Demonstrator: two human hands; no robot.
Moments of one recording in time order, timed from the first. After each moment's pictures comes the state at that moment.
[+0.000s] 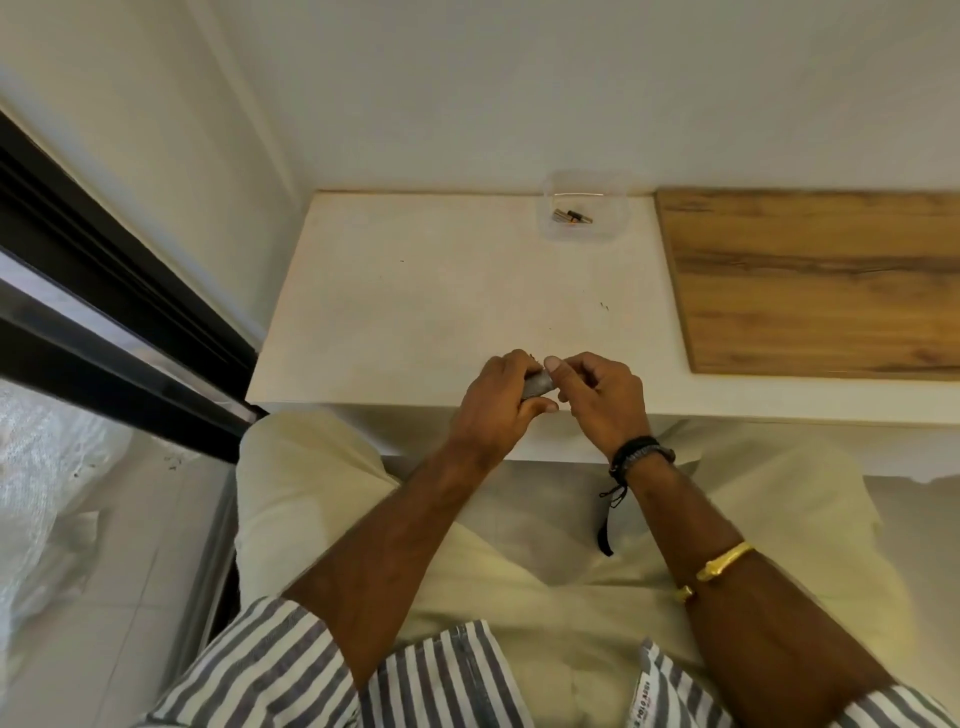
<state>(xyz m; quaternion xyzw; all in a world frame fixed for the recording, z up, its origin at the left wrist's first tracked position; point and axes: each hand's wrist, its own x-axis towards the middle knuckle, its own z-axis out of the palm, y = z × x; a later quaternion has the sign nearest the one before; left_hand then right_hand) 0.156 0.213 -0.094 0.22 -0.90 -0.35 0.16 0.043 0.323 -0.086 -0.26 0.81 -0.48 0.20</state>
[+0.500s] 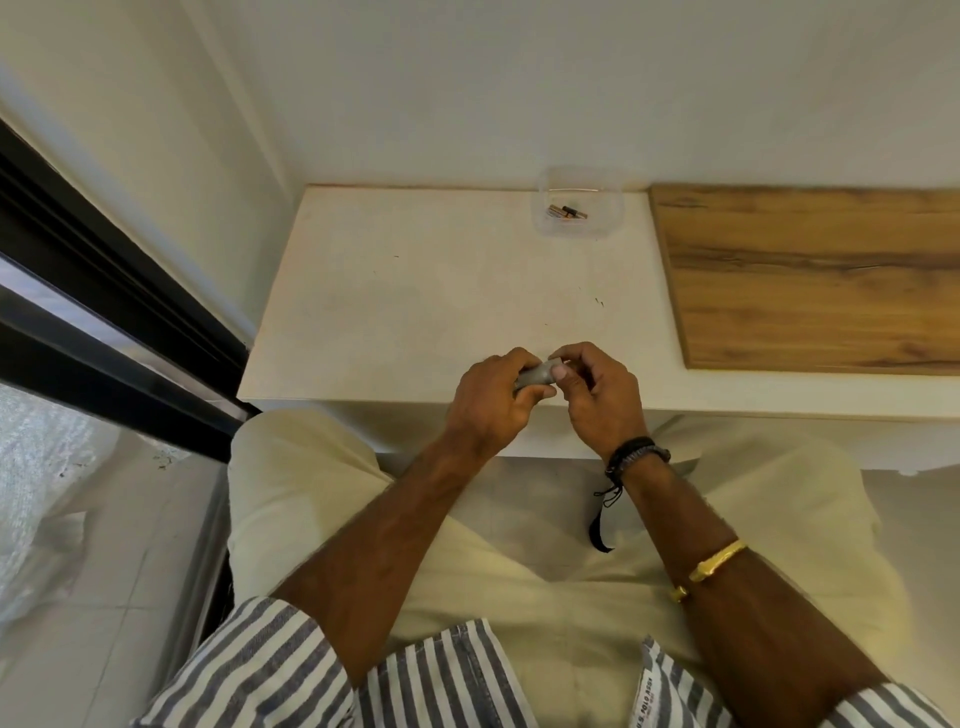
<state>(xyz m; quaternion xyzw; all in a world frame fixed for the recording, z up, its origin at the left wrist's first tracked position) 0.154 0.209 -0.092 0.23 -0.89 -0.36 0.17 0.050 0.328 -0.083 -0.33 0.80 -0.49 0.14</state>
